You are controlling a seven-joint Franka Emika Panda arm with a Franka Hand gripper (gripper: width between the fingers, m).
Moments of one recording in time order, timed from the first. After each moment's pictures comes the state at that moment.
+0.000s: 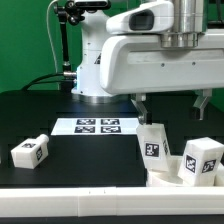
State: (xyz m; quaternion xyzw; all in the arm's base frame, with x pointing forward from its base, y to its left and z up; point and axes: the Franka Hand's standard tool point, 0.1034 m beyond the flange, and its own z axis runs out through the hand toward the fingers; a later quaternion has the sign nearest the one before) arm 0.622 0.064 0.107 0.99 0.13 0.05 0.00
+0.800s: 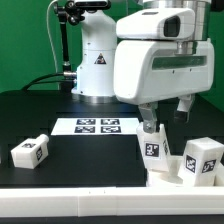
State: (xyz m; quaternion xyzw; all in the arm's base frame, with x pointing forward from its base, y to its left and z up) arm 0.620 0.058 0.097 0.91 0.41 0.03 0.04
